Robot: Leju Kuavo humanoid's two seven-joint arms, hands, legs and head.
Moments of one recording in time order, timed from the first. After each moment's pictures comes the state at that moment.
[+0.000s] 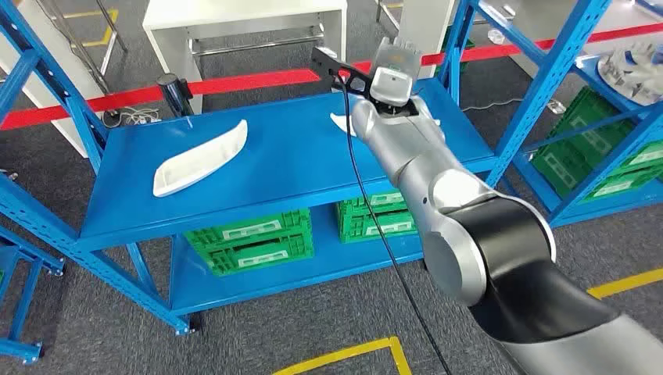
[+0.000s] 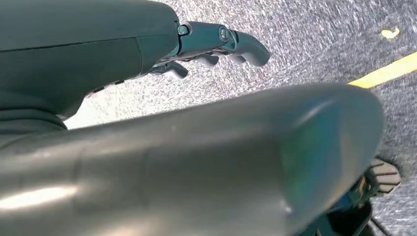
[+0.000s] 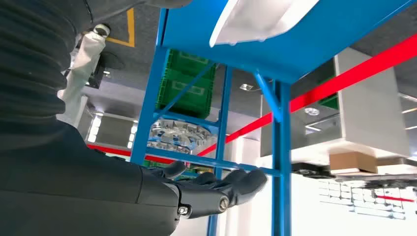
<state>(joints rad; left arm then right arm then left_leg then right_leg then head) -0.11 -0.22 0.81 -0.19 -1.05 -0.12 -0.07 -1.23 0.17 0.19 -0.30 1.57 -0.04 0.29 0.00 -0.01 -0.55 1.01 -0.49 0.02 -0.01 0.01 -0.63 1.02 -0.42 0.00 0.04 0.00</state>
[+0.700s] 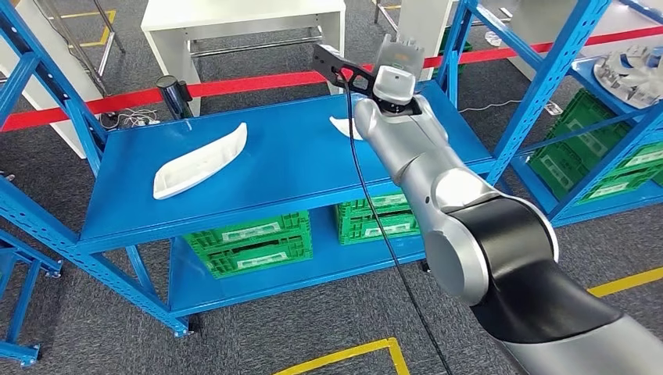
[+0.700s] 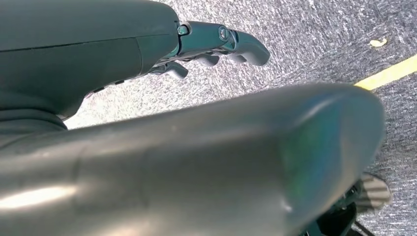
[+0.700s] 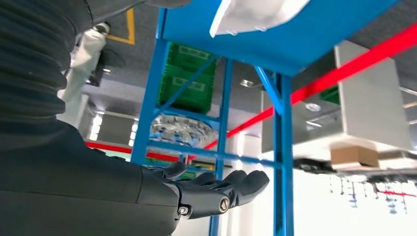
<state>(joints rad) -0.11 -0.21 0.81 -0.19 -1.05 -0.12 -0.07 -1.23 0.16 0.19 -0.30 1.57 -0.05 0.28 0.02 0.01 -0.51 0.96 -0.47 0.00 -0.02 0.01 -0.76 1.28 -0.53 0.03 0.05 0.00</state>
